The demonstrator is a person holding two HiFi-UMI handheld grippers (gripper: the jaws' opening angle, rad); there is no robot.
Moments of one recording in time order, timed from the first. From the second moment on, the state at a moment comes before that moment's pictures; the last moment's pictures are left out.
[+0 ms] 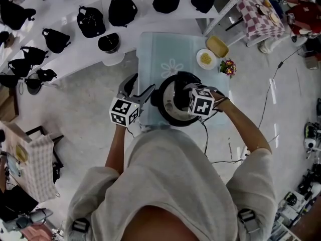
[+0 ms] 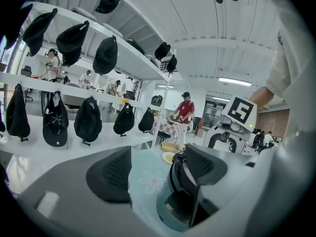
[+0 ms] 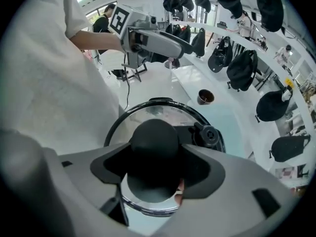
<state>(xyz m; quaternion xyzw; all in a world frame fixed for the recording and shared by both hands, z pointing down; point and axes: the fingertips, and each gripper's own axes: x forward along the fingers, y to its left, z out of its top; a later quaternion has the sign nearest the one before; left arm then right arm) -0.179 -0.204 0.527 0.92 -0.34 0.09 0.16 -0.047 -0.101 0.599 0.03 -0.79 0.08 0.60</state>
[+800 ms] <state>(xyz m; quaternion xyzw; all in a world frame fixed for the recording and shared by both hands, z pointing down) -0.174 -0.197 0.525 0.92 -0.34 0.09 0.16 -0.049 -0.103 0.599 0.06 -0.77 0.11 0.62</state>
